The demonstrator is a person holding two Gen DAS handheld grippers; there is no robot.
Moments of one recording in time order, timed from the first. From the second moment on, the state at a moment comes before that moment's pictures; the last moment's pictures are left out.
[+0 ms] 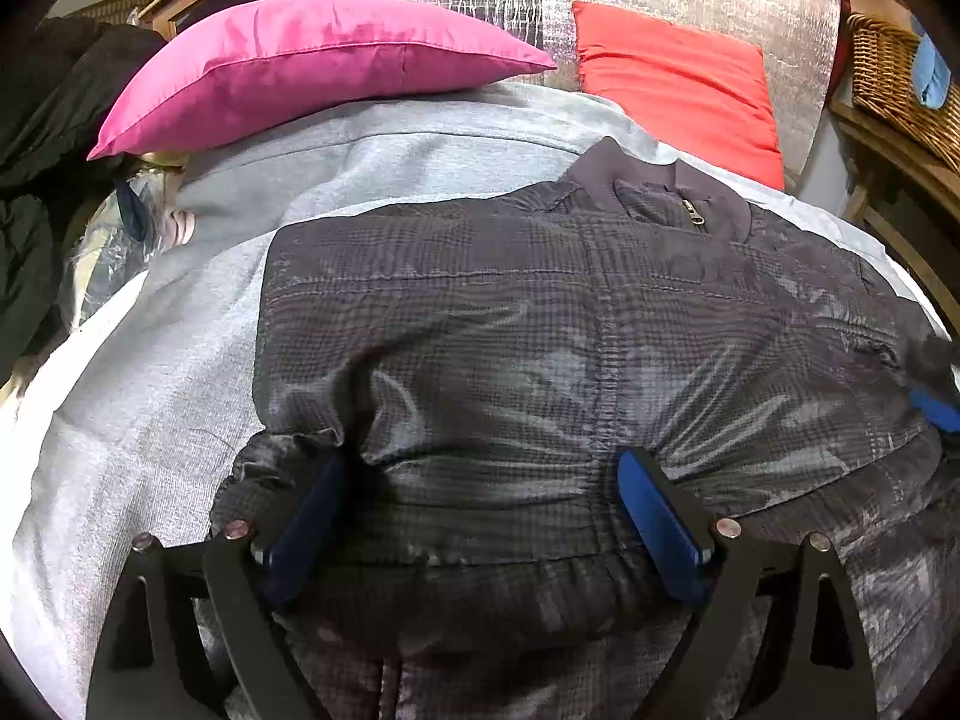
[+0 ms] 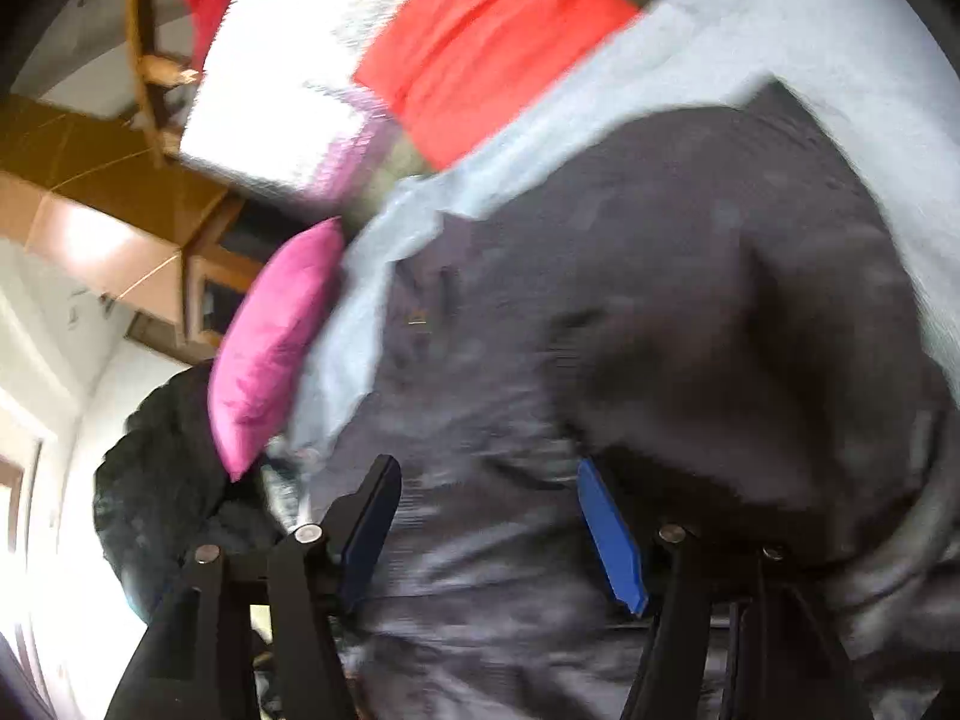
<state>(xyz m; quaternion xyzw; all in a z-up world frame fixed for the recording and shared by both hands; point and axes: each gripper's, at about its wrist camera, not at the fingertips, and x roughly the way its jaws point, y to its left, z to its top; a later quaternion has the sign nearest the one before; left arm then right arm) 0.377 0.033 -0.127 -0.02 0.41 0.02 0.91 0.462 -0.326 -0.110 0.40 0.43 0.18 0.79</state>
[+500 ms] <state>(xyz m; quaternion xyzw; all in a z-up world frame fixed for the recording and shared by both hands) 0.359 0.042 -0.082 -0.09 0.40 0.01 0.91 0.417 -0.357 -0.081 0.39 0.42 0.15 0.80</state>
